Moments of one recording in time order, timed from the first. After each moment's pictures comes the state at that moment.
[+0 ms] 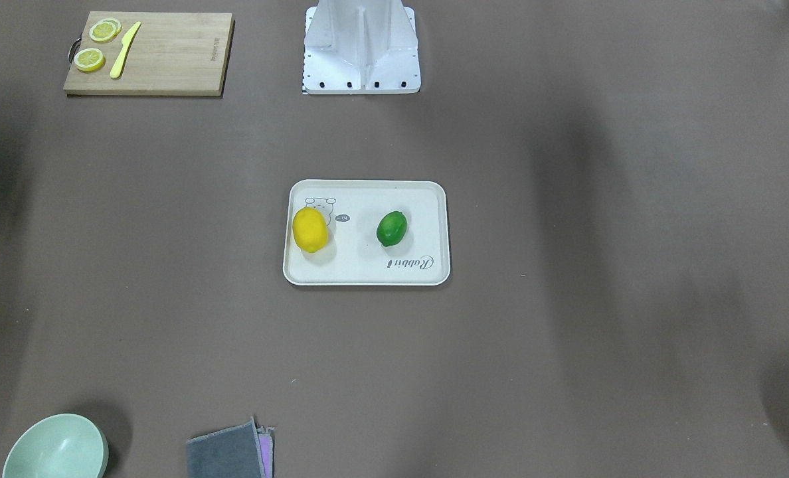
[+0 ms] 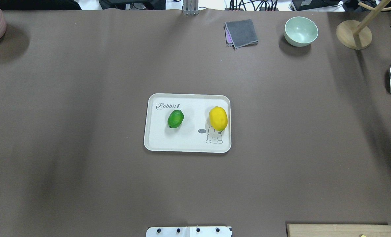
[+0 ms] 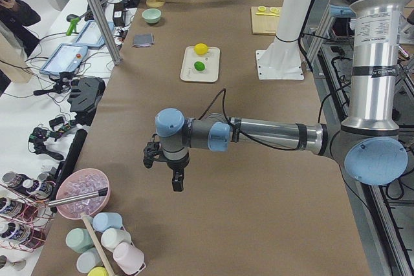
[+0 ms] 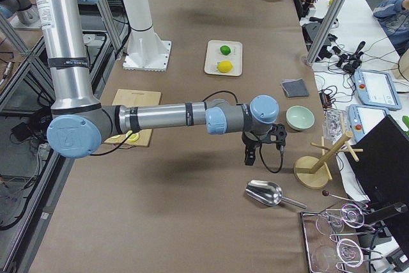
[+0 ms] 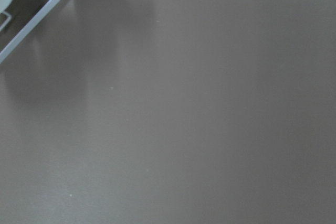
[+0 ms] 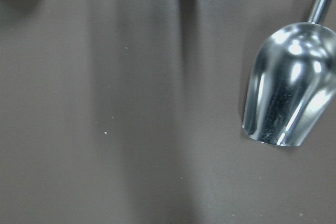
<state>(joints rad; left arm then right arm) -1.48 -1.54 -1.65 -1.59 -2.25 -0.14 1.49 -1.45 1.56 -1.57 2.42 0.22</state>
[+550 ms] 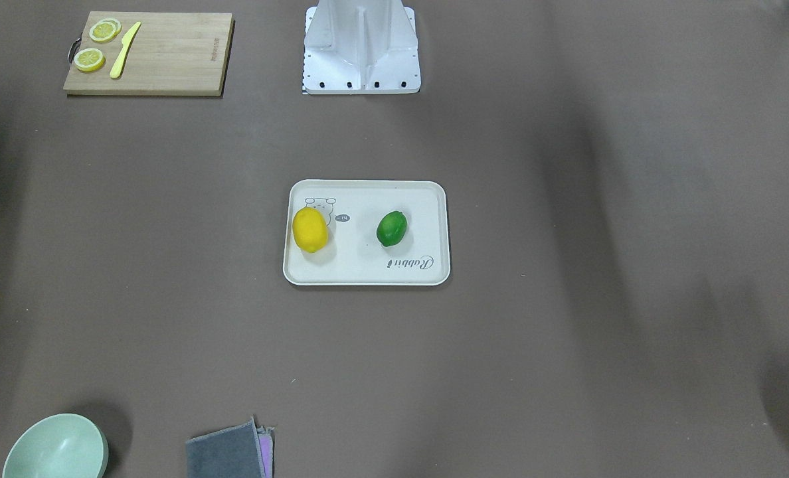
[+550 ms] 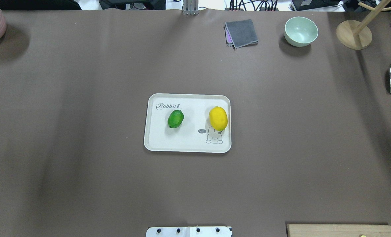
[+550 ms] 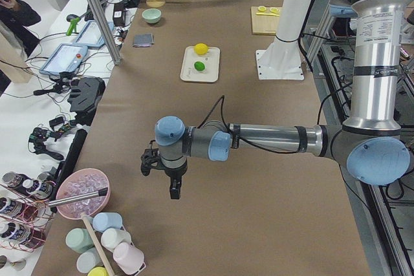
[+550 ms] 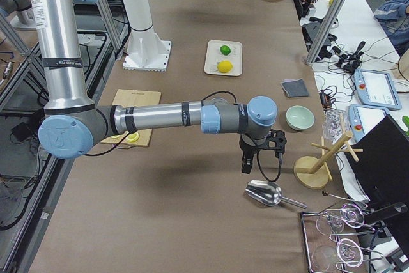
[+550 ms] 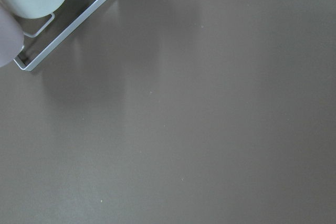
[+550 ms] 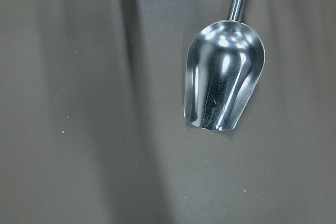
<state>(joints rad) -1.50 -1.54 -1.62 -1.66 -2.27 -0.15 1.53 -1.47 1.60 -1.64 2.36 0.21</state>
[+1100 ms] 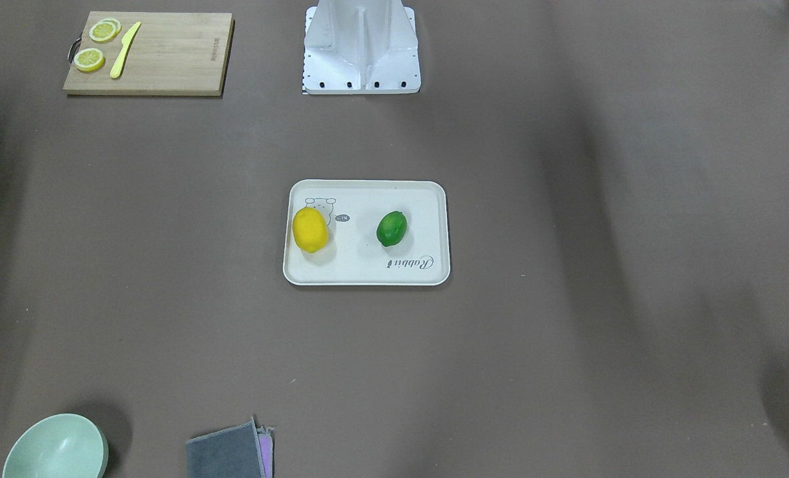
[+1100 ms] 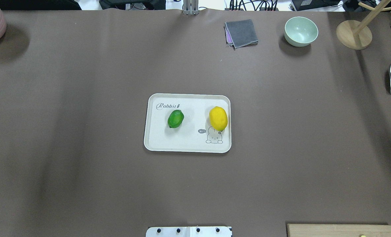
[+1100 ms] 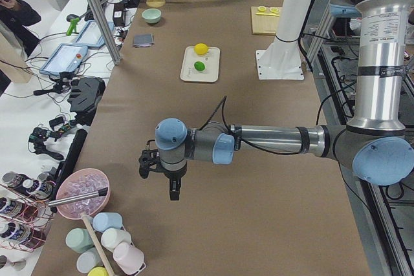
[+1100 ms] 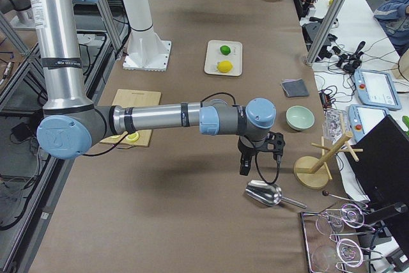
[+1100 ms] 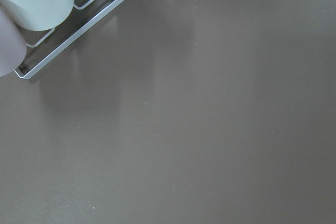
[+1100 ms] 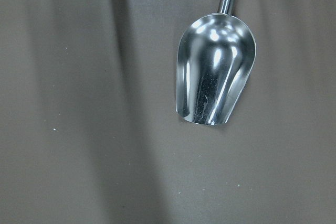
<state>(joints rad) -1.56 -1.54 -1.61 -1.67 -2.32 -0.15 1.53 -1.47 1.59 -1.64 2.36 0.21</state>
